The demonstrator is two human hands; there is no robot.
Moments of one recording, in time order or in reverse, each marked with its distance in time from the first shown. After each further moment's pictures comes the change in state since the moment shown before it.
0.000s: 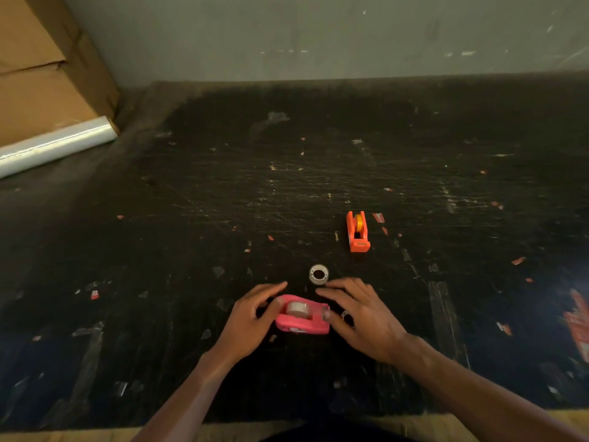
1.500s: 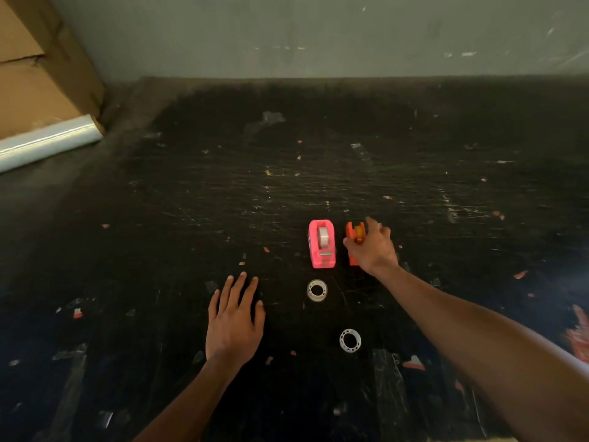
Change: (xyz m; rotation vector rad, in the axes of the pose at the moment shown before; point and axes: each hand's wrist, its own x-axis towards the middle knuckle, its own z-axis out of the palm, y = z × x) left_hand 0.030 -0.023 0.000 0.774 0.157 -0.141; right_hand 0.128 0.068 -0.041 0.191 0.146 0.920
